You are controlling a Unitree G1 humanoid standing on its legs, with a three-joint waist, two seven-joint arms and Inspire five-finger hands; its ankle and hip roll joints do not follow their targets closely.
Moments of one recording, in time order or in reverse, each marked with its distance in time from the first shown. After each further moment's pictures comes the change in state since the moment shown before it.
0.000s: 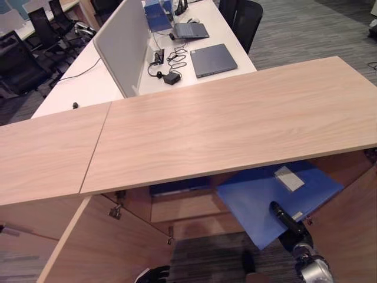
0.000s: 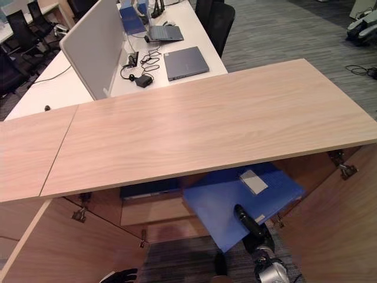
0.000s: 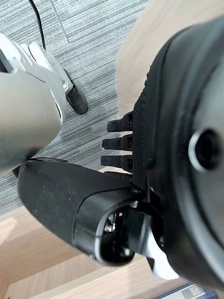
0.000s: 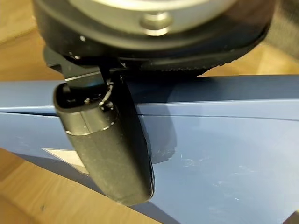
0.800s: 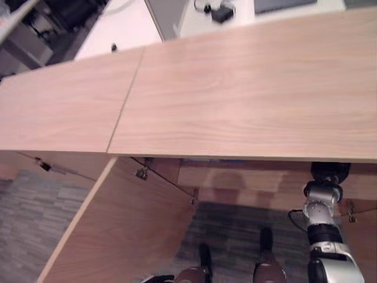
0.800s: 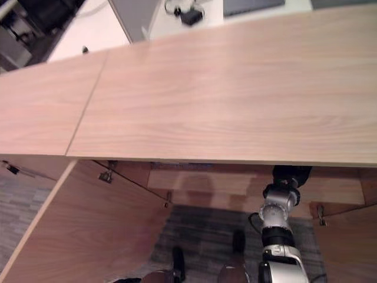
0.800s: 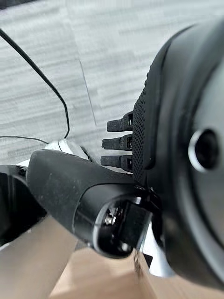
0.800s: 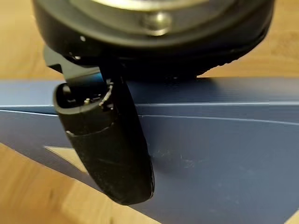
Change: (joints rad) left arm -0.039 0.041 -0.165 -0.003 -0.096 0.035 0.002; right arm -0.693 0.002 -0.260 0.196 0.238 -0.360 -0.284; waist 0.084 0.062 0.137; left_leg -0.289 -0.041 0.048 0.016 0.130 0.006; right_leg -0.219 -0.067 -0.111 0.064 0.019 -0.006
